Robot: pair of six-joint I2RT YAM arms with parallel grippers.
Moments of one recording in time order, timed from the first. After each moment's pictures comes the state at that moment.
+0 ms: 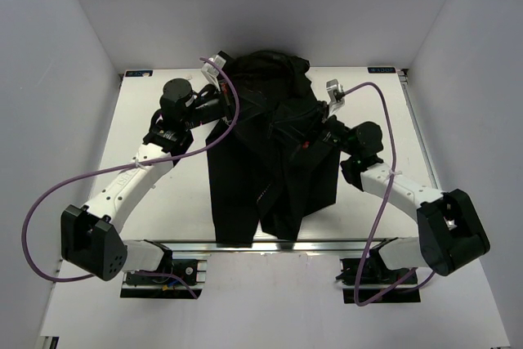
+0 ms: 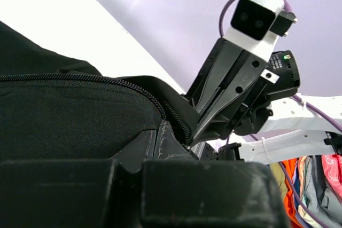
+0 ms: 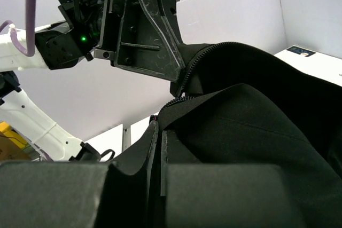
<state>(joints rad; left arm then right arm) -0.43 1.32 1.14 0.18 0.70 -0.64 0.49 1.34 0.72 1.09 -0.73 0.73</state>
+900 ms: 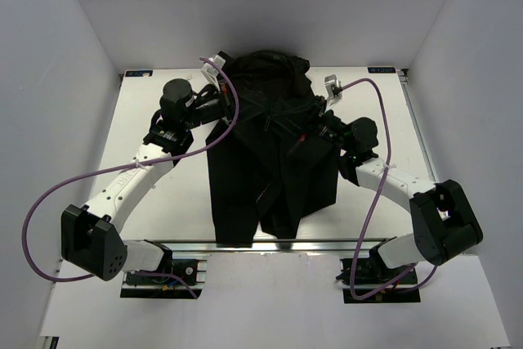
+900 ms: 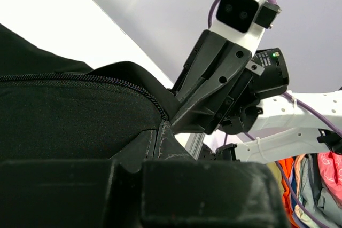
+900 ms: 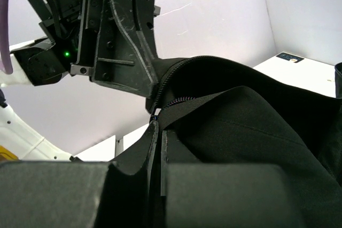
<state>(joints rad) -0.43 1.32 1.13 0.20 0.71 -0.66 0.50 1.42 0.76 1.12 -0.67 0.73</state>
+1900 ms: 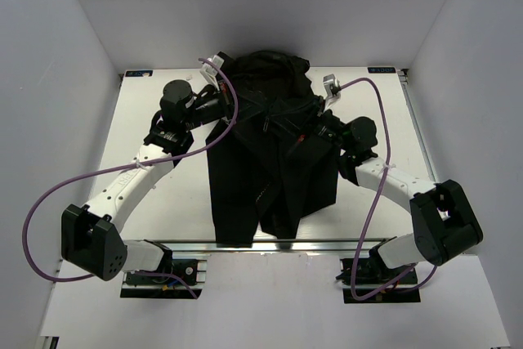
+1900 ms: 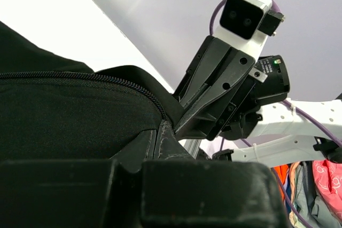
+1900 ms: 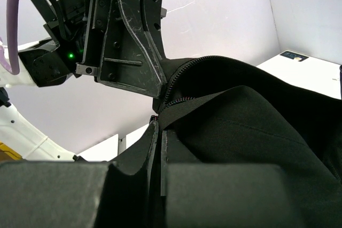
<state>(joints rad) -0.43 1.32 1.12 0.22 0.68 -0.70 0.51 1.41 0.77 1.11 -0.68 0.74</state>
